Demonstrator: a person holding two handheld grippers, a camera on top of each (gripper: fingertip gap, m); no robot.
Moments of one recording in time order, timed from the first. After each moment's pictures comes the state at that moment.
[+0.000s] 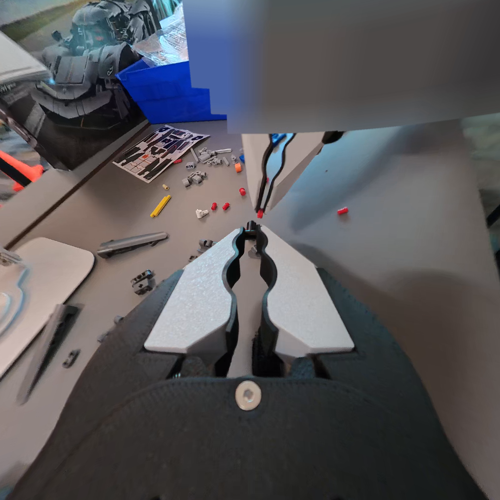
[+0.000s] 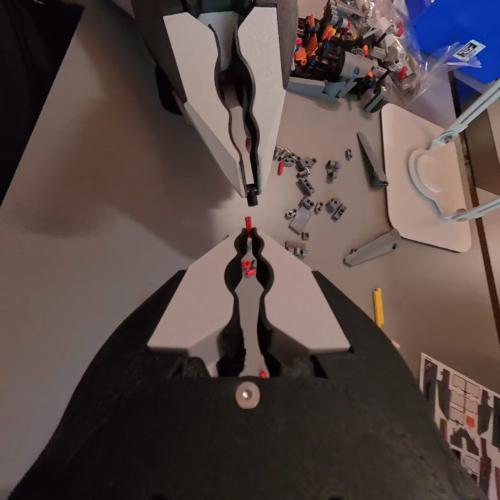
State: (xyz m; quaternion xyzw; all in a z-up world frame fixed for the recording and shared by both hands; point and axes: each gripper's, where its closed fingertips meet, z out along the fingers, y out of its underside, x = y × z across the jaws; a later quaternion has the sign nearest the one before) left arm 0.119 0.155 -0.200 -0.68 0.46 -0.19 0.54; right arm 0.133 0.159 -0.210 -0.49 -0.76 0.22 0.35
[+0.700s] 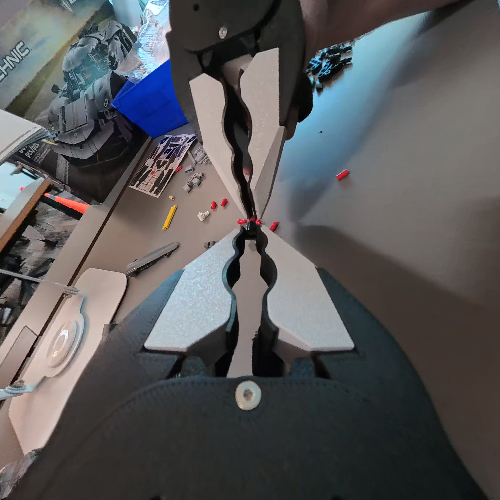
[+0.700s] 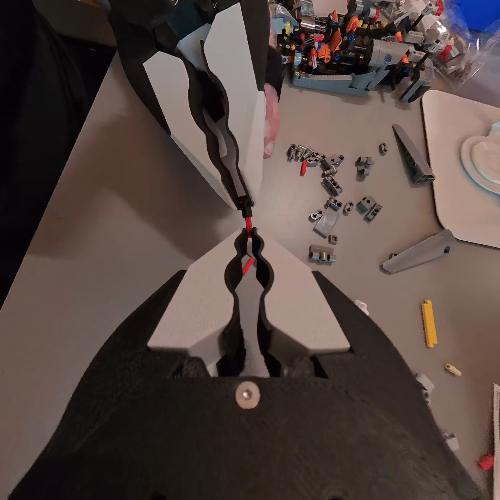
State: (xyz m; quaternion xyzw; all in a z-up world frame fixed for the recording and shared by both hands) left arm 0.127 0.146 -0.214 -0.63 0.55 -0.07 0.54; right arm 0.130 0.149 -0.222 -0.51 -0.75 0.29 0.31
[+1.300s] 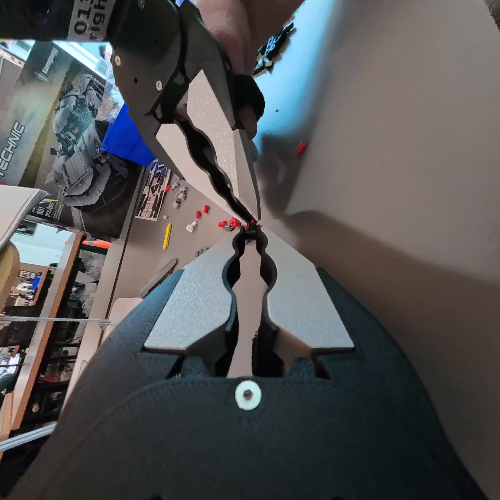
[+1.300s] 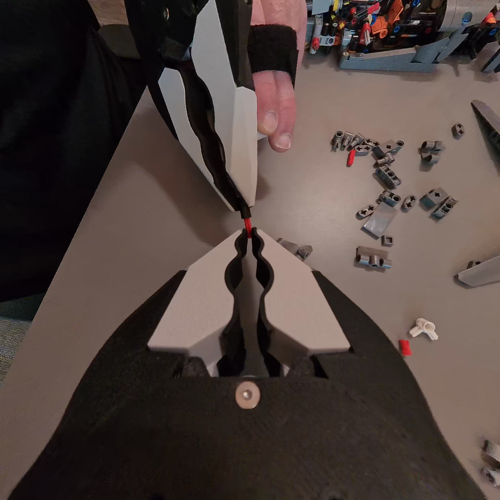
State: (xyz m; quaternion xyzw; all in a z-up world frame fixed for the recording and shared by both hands) left arm 0.134 0.124 -0.232 -0.55 0.64 0.00 0.54; right arm 0.134 0.128 -0.243 -0.50 -0.75 0.36 0.23
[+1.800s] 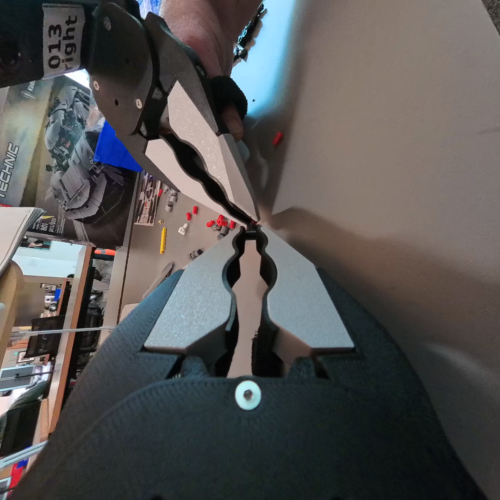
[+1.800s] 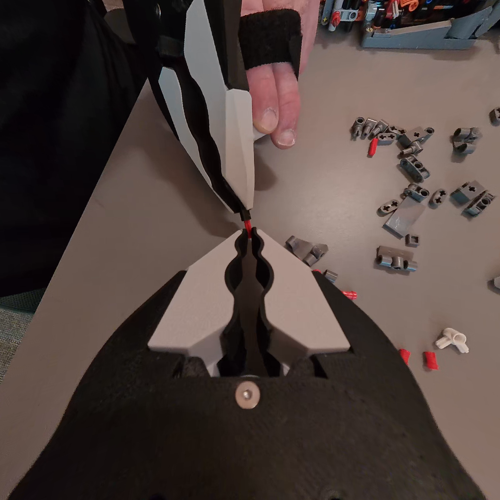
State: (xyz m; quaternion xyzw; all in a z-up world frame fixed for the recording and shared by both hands) left arm 0.135 0.116 -0.246 -0.53 0.67 0.03 0.52; right arm 0.135 0.120 -0.257 -0.50 -0.76 0.36 0.21
